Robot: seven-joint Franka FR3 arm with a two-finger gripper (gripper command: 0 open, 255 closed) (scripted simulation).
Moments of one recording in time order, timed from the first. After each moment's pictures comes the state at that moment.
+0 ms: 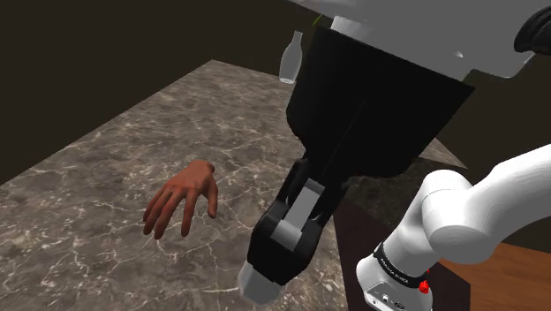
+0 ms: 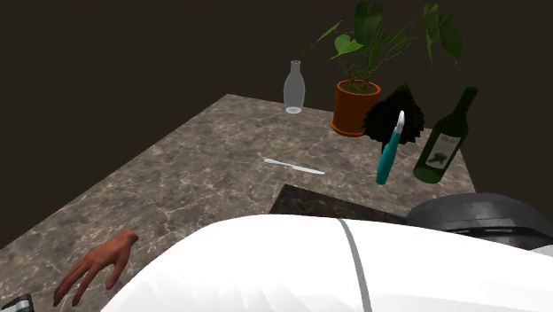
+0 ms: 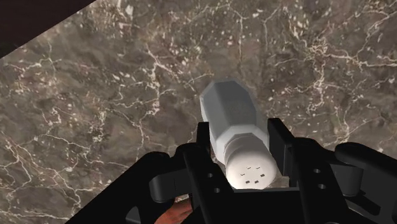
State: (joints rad) arm 0.22 -0.49 0.77 -1.96 0.31 1.68 0.68
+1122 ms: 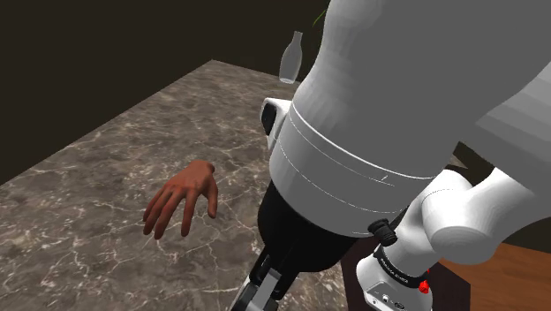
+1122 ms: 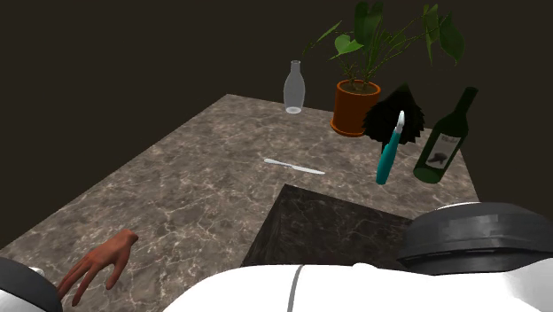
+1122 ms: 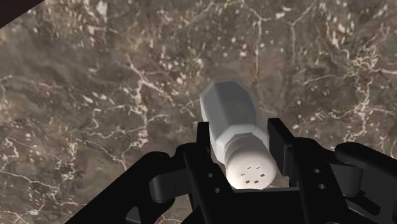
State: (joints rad) arm 0.24 -0.51 0.82 -2.19 0.36 1.91 0.66
